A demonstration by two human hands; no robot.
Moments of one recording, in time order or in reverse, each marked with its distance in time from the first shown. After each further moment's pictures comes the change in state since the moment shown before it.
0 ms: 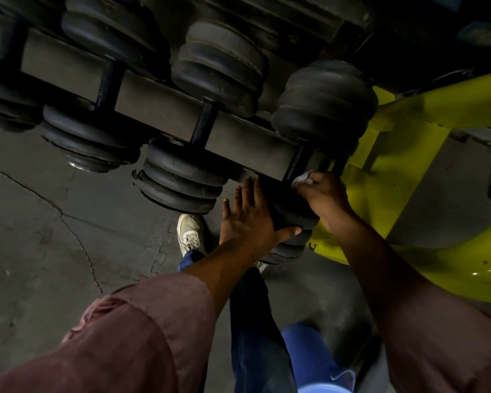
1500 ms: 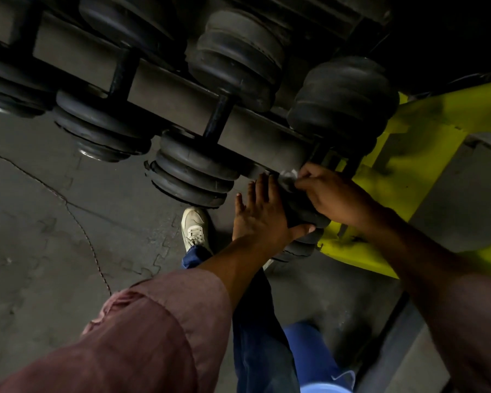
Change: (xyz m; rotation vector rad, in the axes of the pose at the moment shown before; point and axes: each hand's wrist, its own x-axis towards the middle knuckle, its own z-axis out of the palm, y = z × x) left_hand -0.003 -0.001 -0.001 -0.008 0.022 0.032; right_hand 0.011 0.000 -0.017 -0.709 -0.263 -0.829
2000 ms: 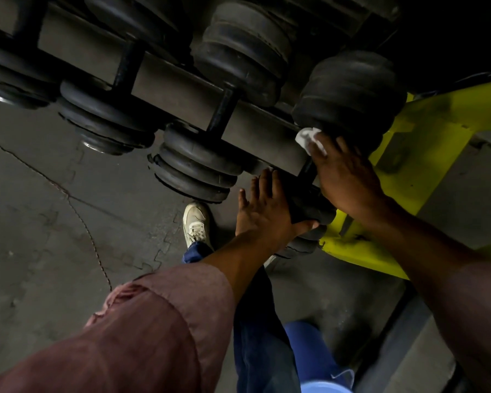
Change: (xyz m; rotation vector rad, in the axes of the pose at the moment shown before) left_hand -0.001 -0.001 0.002 -0.025 0.017 -0.007; right_hand 0.012 -0.010 -0.012 -0.535 0.077 0.219
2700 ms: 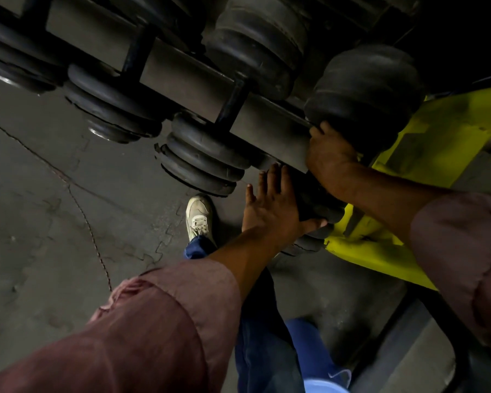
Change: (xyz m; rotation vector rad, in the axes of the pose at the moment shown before) left_hand 0.000 -0.001 0.005 -0.039 0.041 0.011; right_hand 0.060 -0.037 -0.010 -0.874 -0.485 -0.336
